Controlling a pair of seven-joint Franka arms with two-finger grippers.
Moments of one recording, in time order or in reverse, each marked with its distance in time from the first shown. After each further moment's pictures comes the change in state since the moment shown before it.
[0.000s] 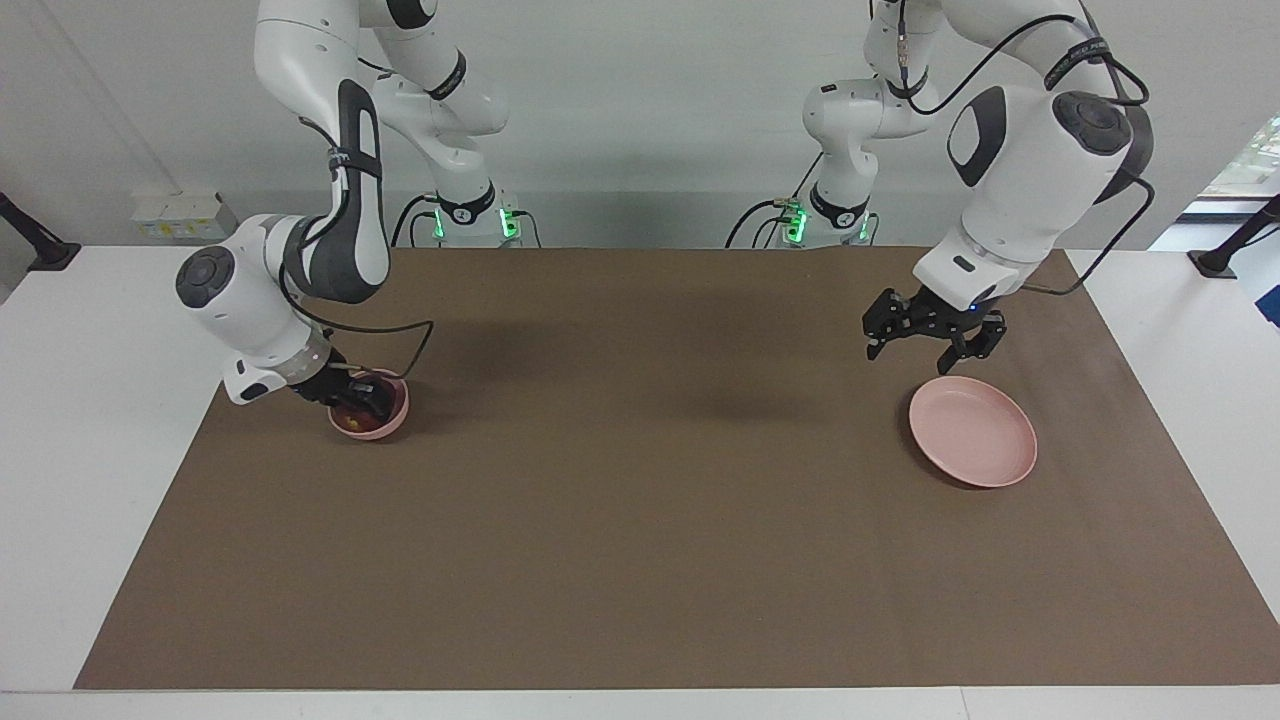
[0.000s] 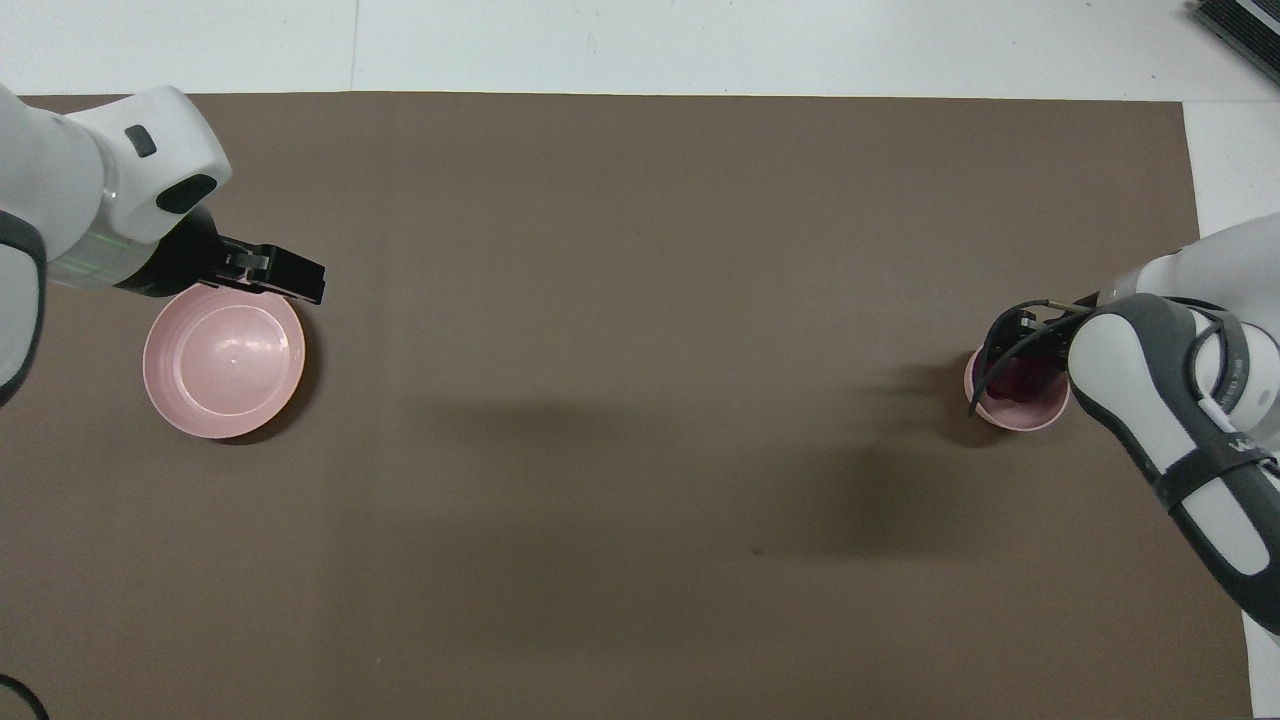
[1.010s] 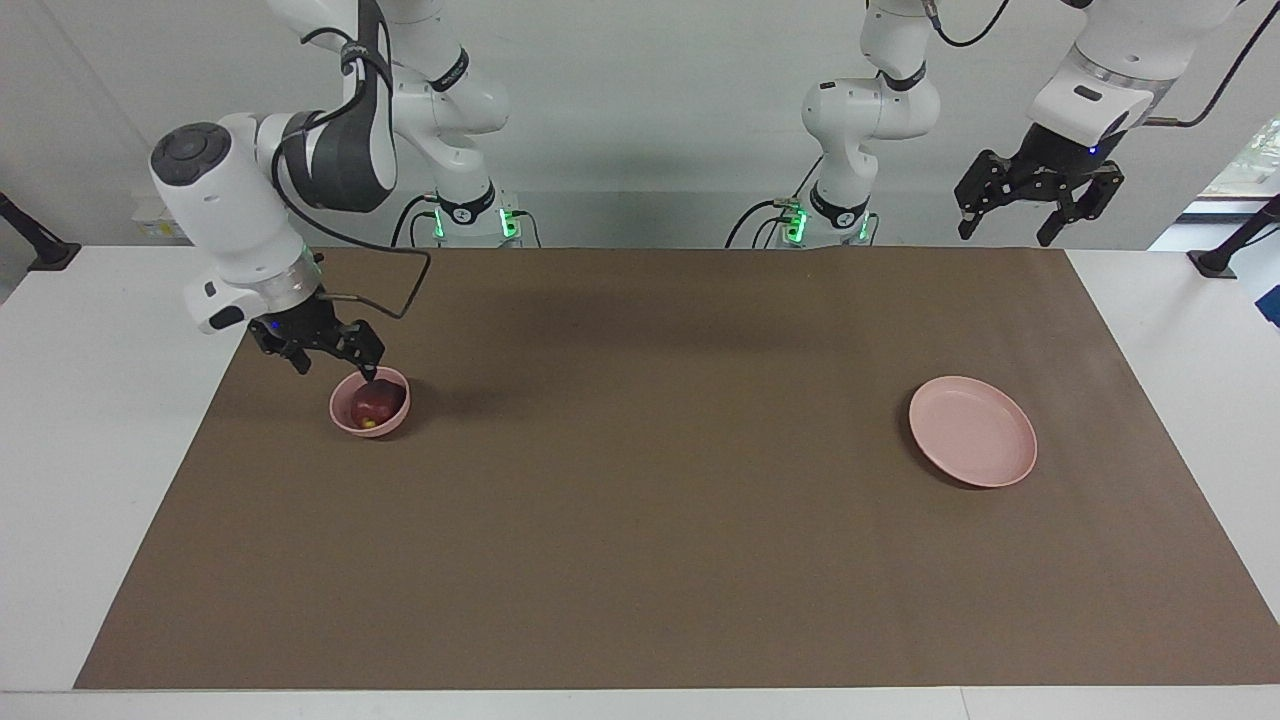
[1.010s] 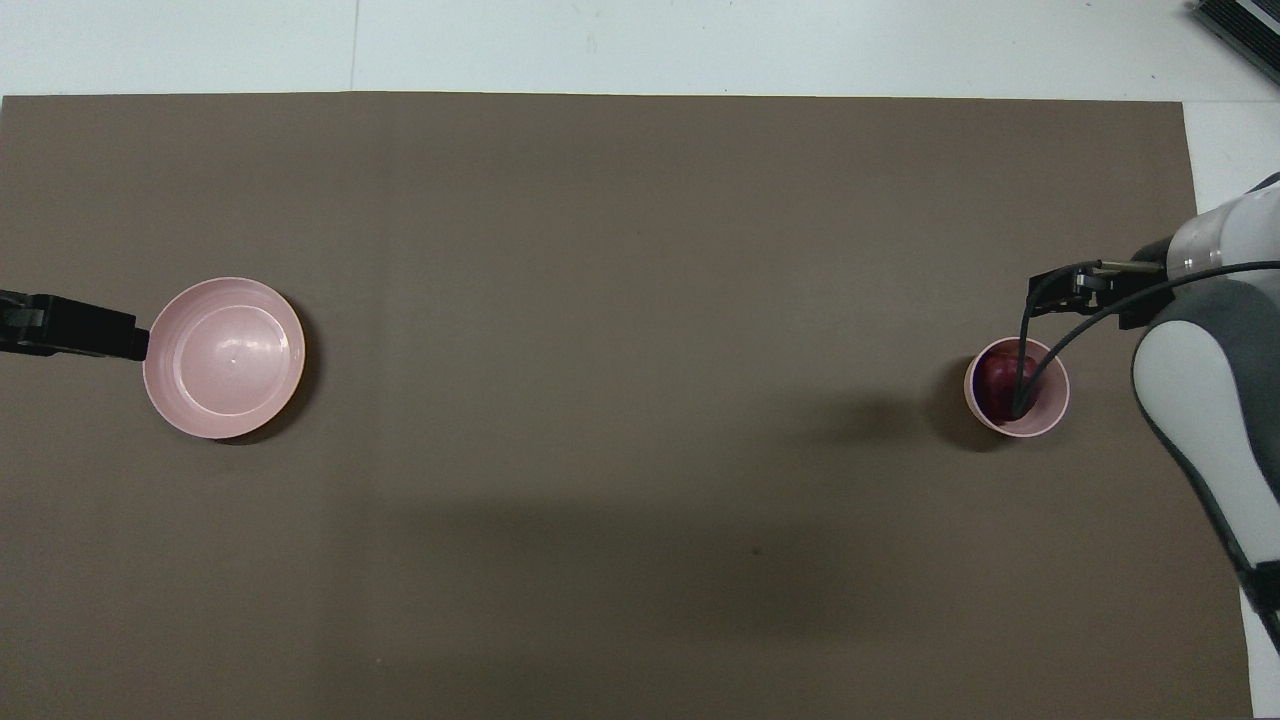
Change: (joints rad) left arm -0.094 -0.160 0.206 0.043 0.022 -0.218 0.007; right arm 0.104 -0.194 0.004 0.164 -0.132 -0.221 0.071
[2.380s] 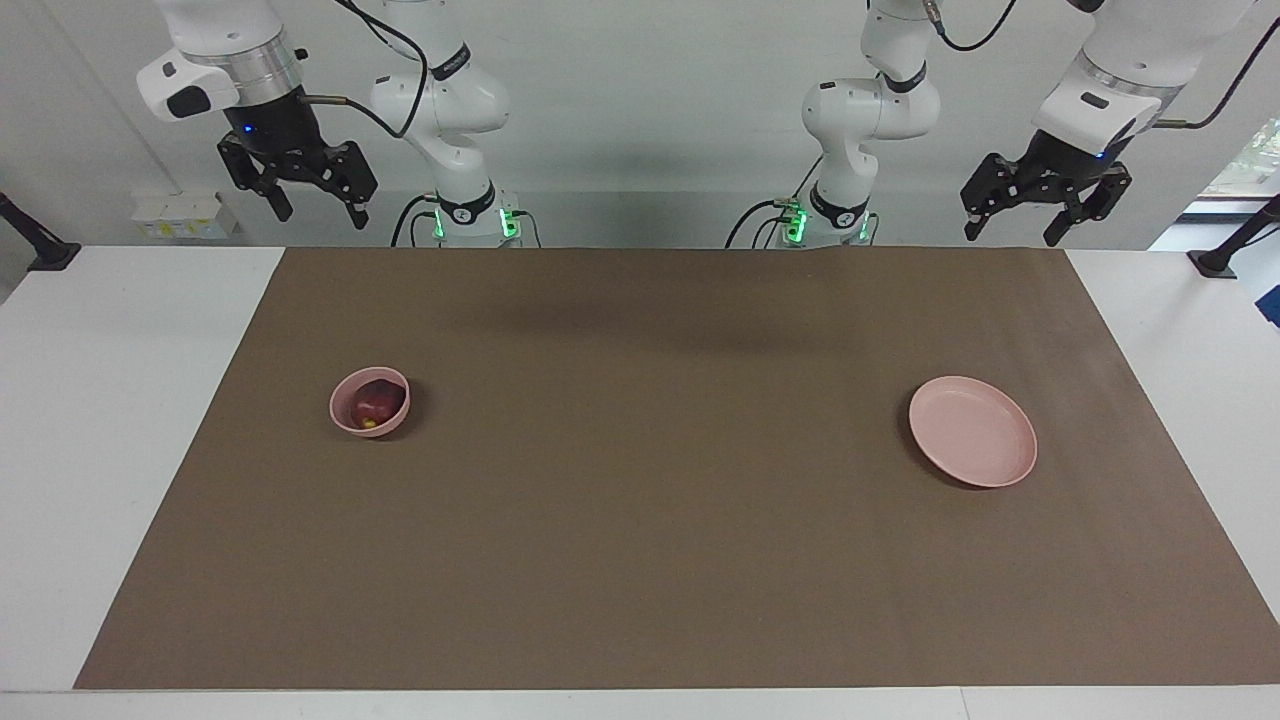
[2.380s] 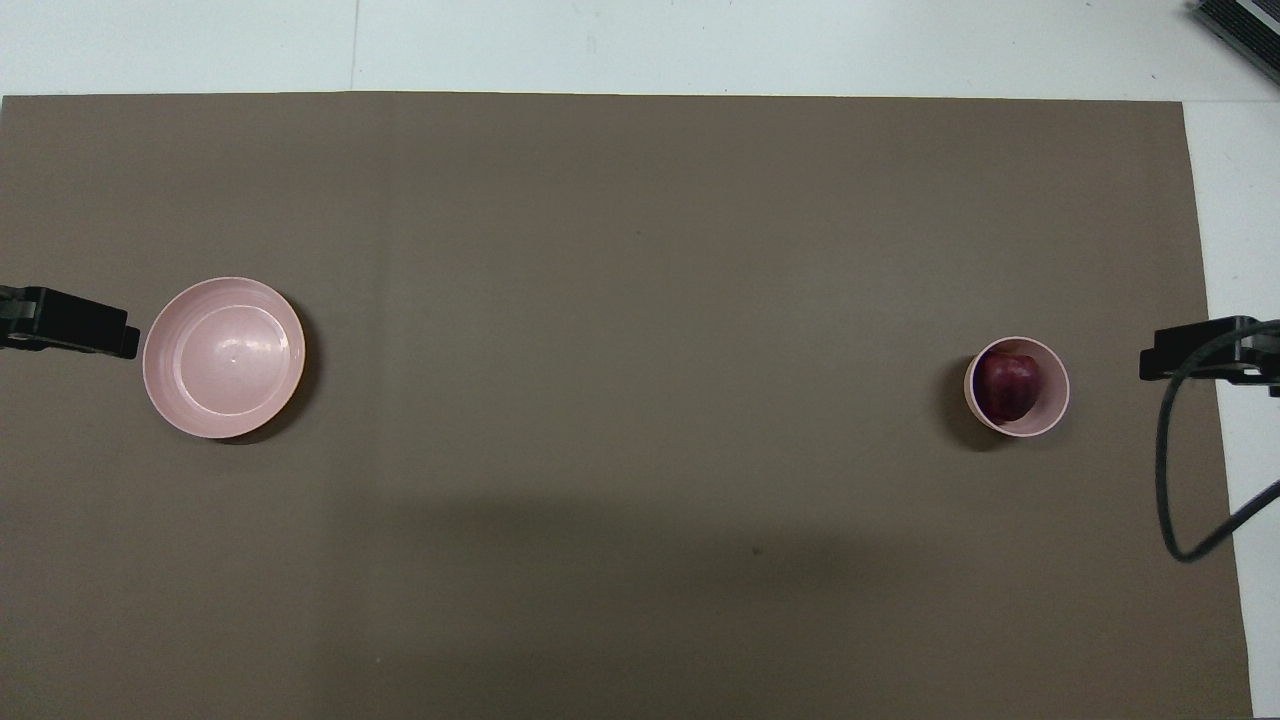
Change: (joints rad) left arm 0.000 0.034 0.004 0.052 0.014 -0.047 0.000; right arm 0.032 -0.183 0.012 0.202 -0.018 -0.397 0.050
